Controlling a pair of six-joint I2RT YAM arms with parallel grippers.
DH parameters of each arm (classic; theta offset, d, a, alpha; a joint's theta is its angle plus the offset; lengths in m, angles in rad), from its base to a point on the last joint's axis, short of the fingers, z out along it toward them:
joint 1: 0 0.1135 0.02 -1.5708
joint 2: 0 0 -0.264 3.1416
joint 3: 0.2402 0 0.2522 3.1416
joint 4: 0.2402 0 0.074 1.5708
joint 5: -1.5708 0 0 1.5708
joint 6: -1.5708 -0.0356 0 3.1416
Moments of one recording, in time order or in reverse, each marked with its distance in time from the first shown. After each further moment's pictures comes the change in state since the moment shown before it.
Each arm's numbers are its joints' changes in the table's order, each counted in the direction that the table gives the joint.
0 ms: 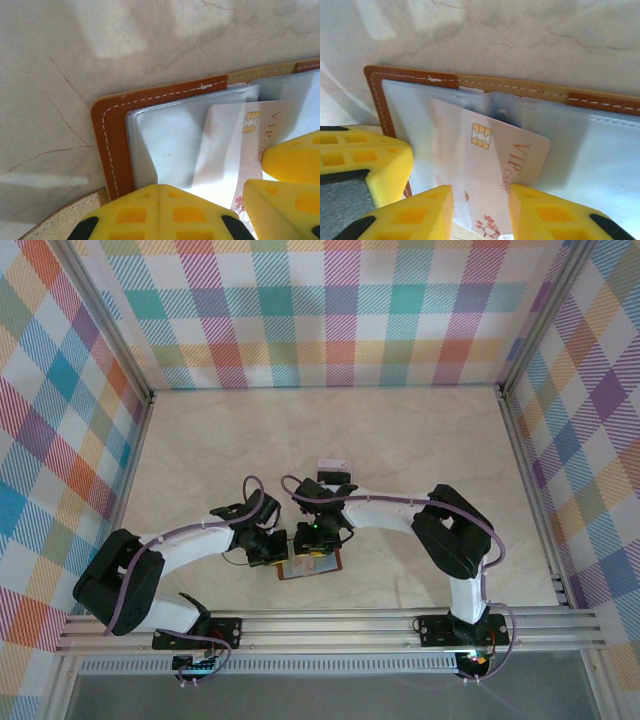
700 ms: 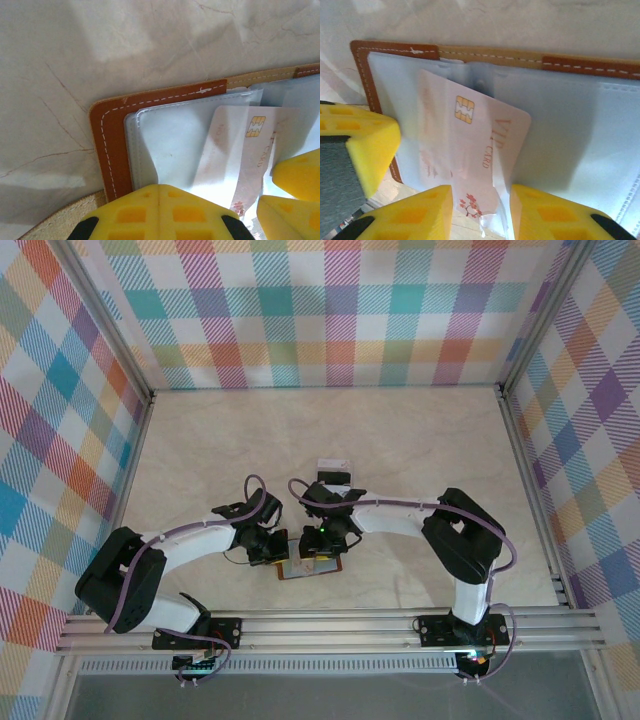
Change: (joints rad) left arm -0.006 0.013 0.016 0.011 0.011 -0.003; right arm -0.001 -0.069 -0.099 -0.050 0.011 -0.011
